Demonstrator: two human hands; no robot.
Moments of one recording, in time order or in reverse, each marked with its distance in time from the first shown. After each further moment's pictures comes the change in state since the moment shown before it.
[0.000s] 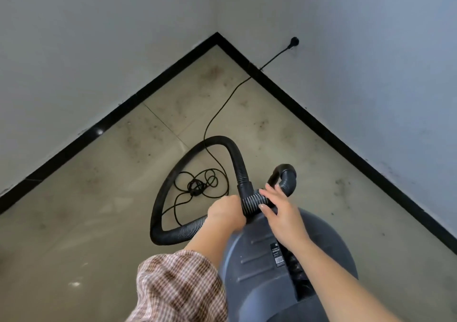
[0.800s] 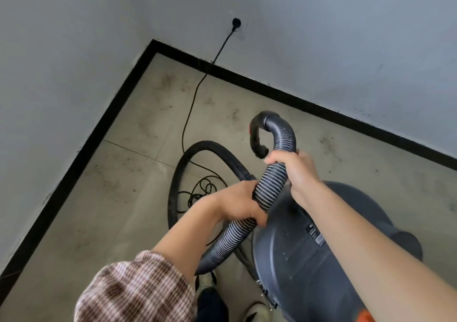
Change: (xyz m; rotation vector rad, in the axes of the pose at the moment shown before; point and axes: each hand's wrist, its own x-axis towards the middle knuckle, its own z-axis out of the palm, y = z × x) left_hand 0.003 -0.021 -0.084 -0.205 -0.549 0.488; right_hand 0.035 -0.081 -0.007 0.871 0.523 0.571
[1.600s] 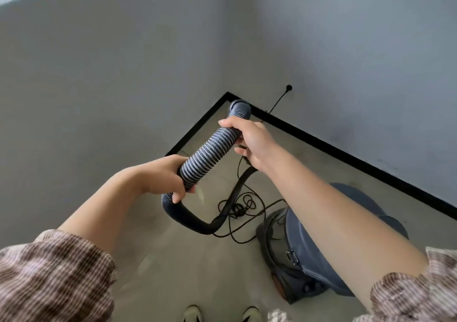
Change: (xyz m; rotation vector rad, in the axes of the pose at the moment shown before) left_hand -0.392 -0.020 0.021 0.191 0.545 -0.119; right_hand -0.311 -0.071 0.112 -0.076 -0.633 -0.319
